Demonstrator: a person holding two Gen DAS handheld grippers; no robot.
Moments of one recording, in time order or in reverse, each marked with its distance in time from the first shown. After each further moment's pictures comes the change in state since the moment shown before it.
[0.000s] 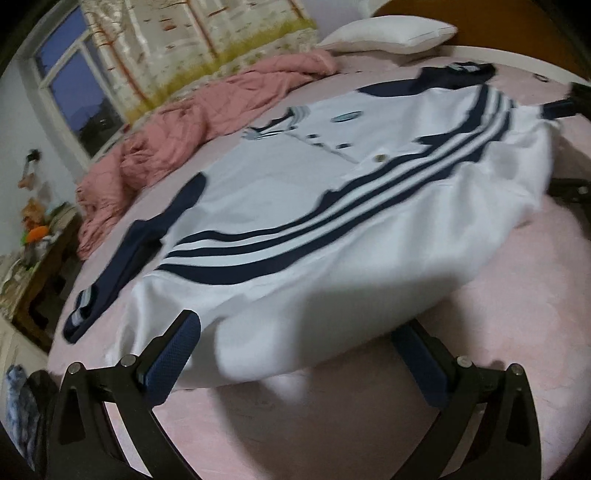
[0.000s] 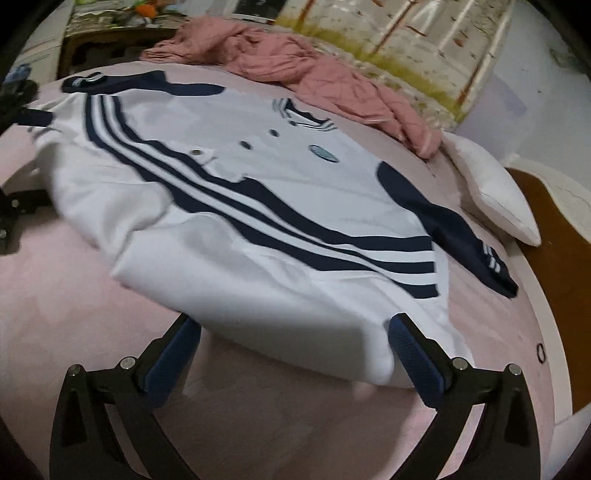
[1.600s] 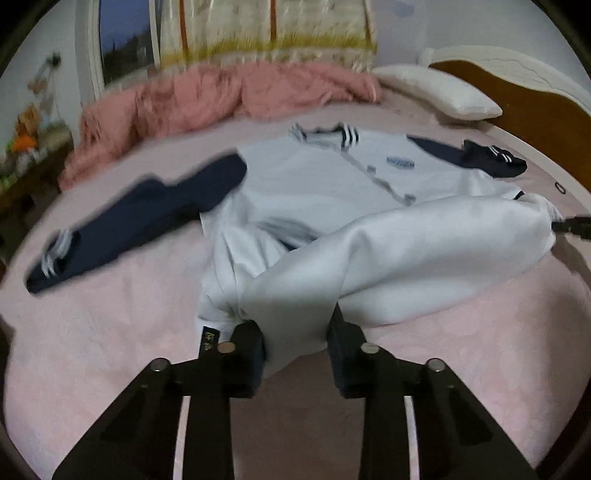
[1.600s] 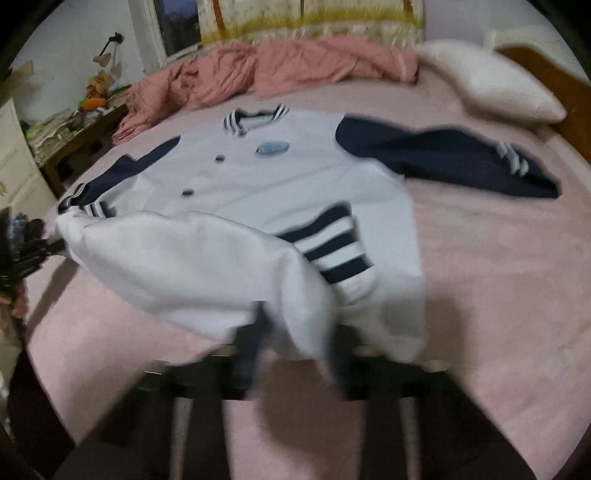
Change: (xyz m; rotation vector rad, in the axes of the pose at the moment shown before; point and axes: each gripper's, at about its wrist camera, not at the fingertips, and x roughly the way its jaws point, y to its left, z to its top) left arm 0.004 0.111 0.007 -0.296 -0.050 -0.196; right arm 0.023 -0.141 0.002 0.404 0.031 0.283
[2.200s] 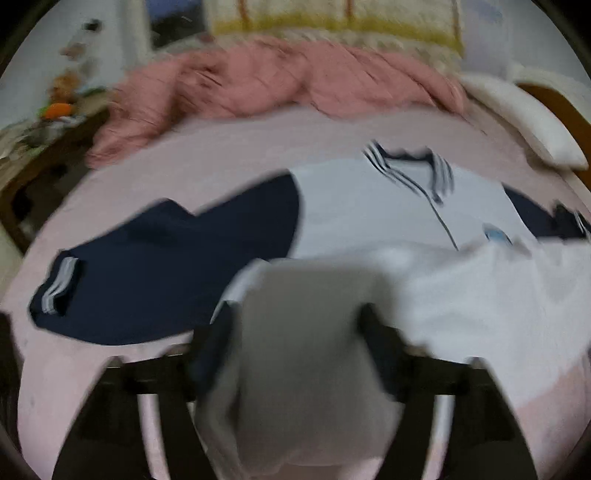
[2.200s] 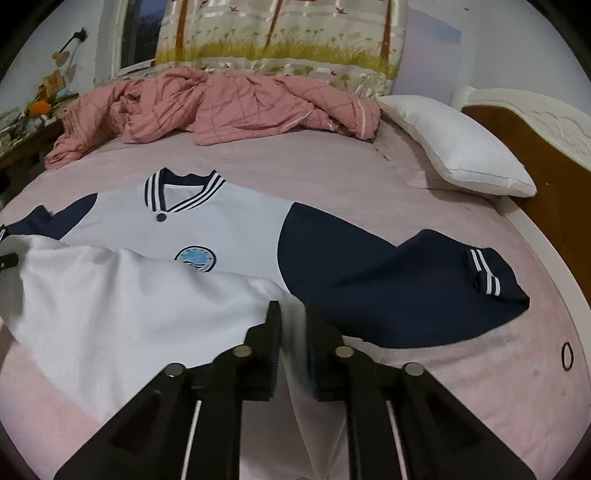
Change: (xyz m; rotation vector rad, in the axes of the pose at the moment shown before) left arm 0.117 0.044 0.127 -0.225 0.087 0.206; right arm 0.080 -0.003 0.154 -0.001 -0.100 -0.269
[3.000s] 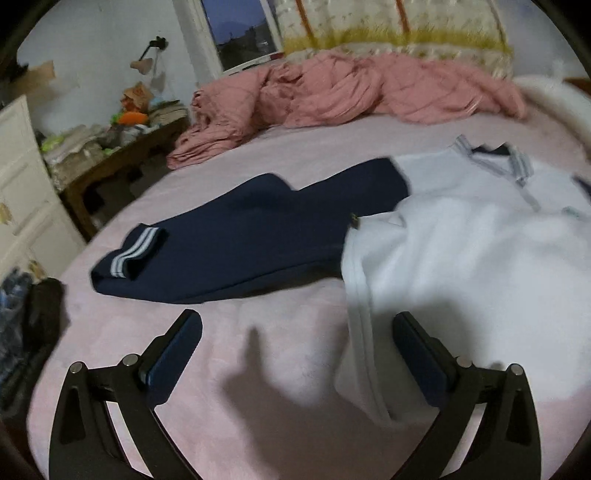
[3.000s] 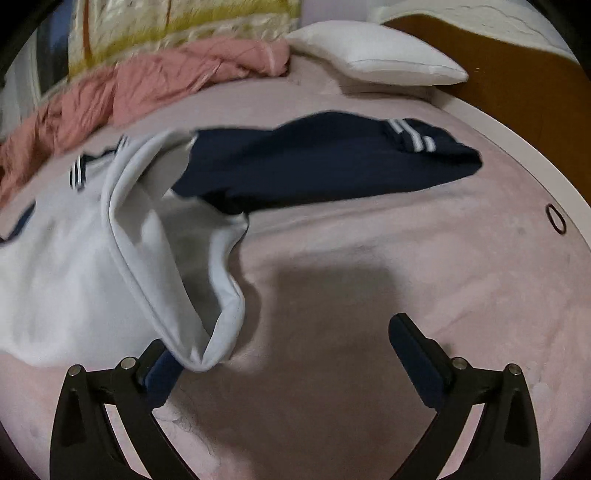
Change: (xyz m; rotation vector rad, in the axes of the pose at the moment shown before) left arm 0.013 0.049 -0.068 -0.011 -0.072 0.250; right arm 0.014 -0.092 -0.106 0.273 0.141 -0.108
